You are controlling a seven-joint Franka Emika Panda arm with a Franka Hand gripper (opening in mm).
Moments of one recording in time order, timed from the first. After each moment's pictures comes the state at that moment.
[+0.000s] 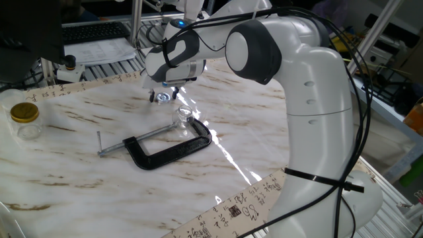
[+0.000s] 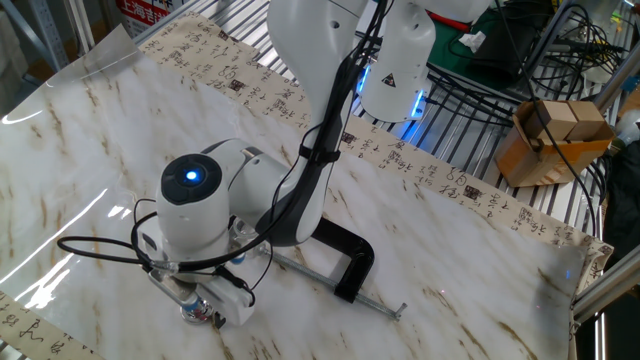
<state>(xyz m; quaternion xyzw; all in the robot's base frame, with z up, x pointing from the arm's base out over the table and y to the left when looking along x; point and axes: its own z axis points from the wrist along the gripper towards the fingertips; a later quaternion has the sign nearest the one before) 0.678 -0.046 0.060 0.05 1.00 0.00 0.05</state>
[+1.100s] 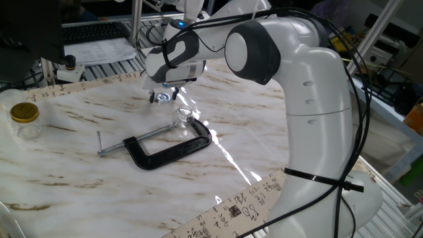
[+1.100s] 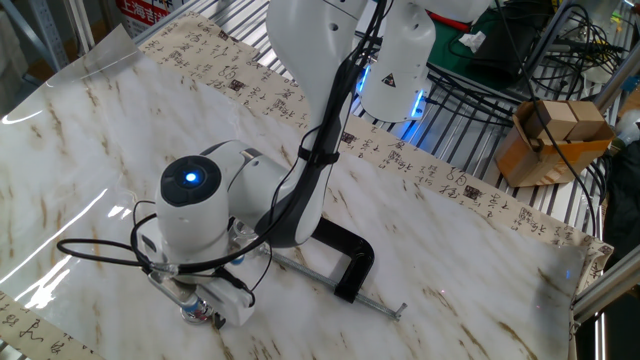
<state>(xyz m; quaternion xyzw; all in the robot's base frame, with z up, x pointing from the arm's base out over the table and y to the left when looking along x) 0.679 -0.046 0.057 0.04 1.00 0.00 0.05</state>
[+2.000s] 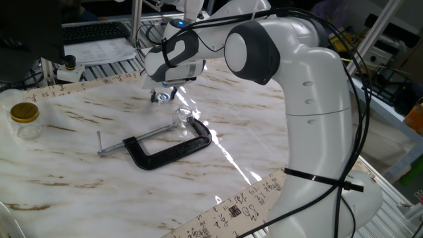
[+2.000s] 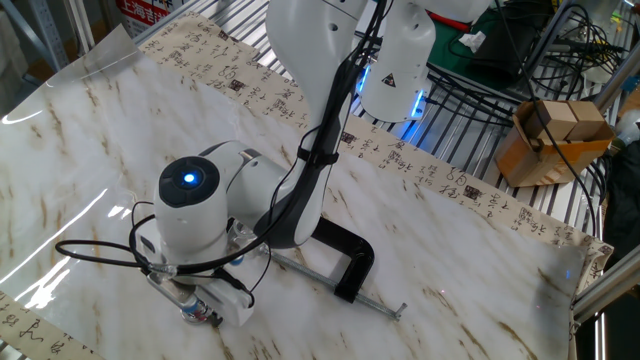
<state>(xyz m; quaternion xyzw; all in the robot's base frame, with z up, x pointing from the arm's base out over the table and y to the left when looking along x) 0.680 -0.046 0.056 0.04 1.00 0.00 0.05</state>
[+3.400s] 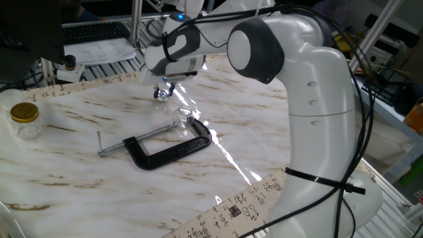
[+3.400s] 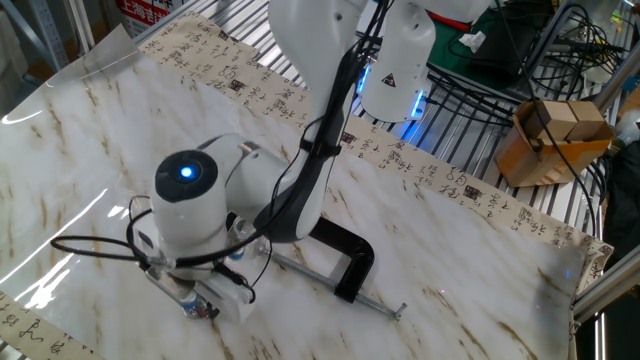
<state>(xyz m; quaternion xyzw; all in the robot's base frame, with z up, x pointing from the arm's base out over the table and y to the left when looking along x) 0.680 -0.044 0.080 0.04 1.00 0.00 0.03</state>
